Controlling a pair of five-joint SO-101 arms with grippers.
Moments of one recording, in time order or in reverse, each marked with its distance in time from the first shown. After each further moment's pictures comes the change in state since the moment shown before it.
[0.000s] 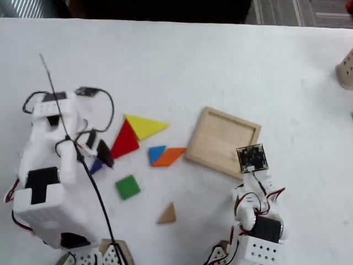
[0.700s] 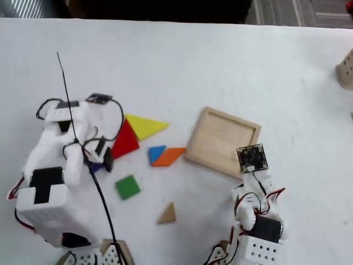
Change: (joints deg) left arm 2.8 0.0 6.5 -7.6 0.0; right arm 0.0 0.0 0.0 0.0 0.0
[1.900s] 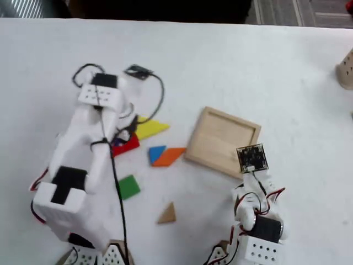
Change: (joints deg) left arm 17.8 0.0 -22.9 15.9 5.8; right arm 0.0 0.0 0.0 0.0 0.0
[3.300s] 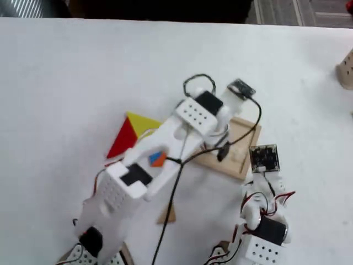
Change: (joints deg) left arm 32.4 25.3 -35.4 0.4 14.1; right arm 6.7 0.0 0.0 -4.1 0.0
